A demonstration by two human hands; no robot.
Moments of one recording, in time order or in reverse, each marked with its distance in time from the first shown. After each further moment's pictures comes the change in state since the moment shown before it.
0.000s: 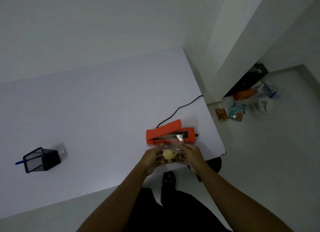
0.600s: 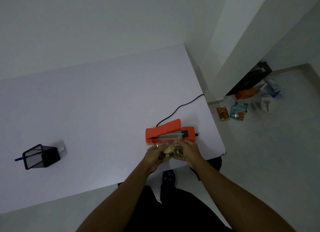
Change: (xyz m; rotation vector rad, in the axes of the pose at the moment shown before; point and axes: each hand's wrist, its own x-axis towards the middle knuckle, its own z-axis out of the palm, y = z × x) left_hand 0.010 -0.003 0.015 -0.118 0.023 0.011; right_hand 0.014 -0.011 0.011 0.044 0.046 0.050
